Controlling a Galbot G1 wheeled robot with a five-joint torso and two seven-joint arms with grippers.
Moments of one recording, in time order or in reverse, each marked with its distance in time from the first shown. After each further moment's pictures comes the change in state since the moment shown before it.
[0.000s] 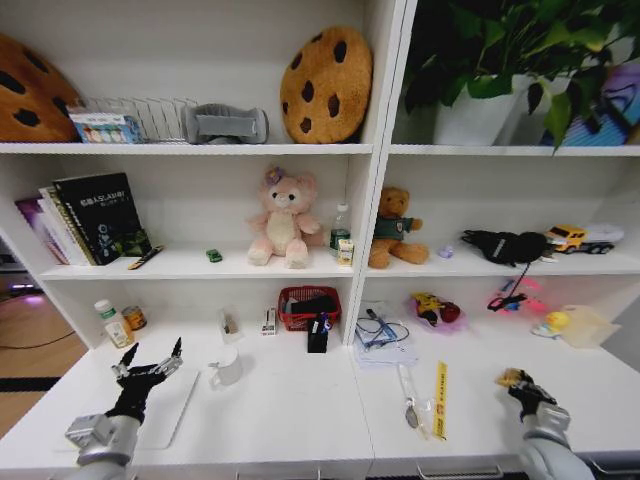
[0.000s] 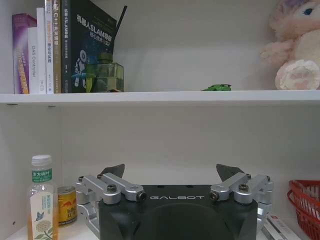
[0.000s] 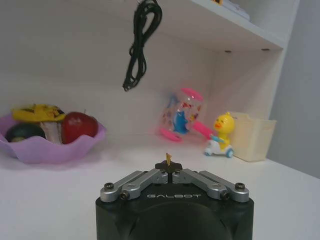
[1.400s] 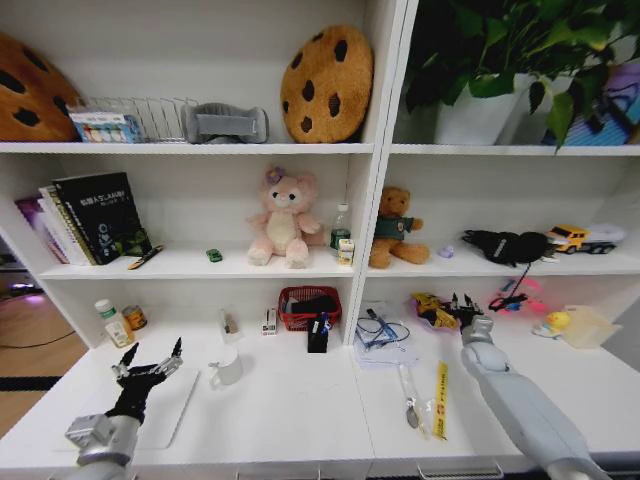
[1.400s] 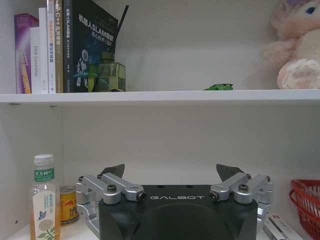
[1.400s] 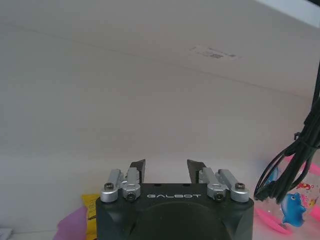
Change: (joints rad) left arm 0.000 0.000 0.000 0.000 0.000 0.000 0.000; right arm 0.597 -0.067 -0.370 -0.282 -0.022 0.017 -0.145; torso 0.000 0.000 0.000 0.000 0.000
